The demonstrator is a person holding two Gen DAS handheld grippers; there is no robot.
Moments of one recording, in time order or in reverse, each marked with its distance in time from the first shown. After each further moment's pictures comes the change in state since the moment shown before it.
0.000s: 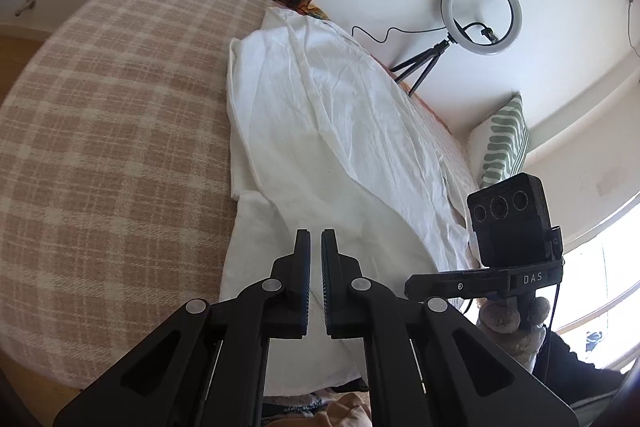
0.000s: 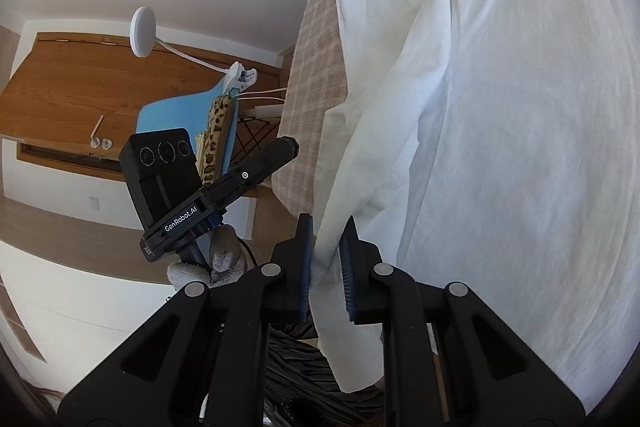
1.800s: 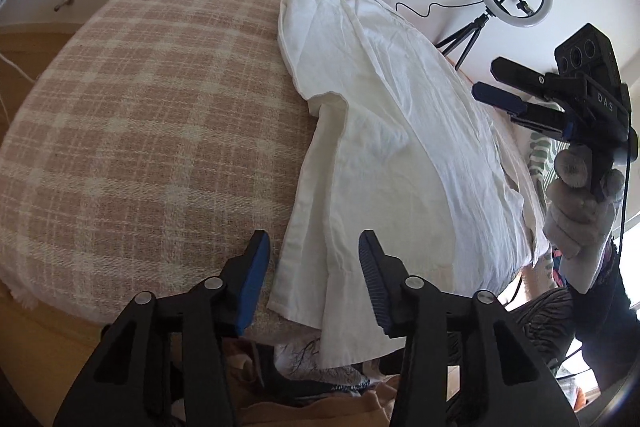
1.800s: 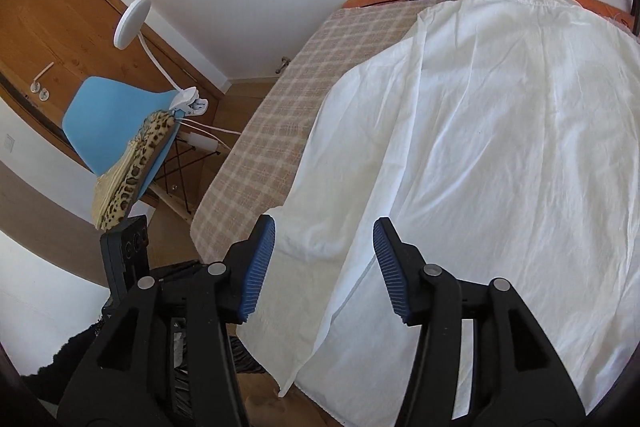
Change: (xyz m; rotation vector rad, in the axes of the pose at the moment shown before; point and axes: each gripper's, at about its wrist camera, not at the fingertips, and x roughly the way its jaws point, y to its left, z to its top) left arm -0.006 0.019 -0.050 0.029 0.005 0.177; right arm -0.024 0.098 0.083 -0.377 -0.163 -0.427
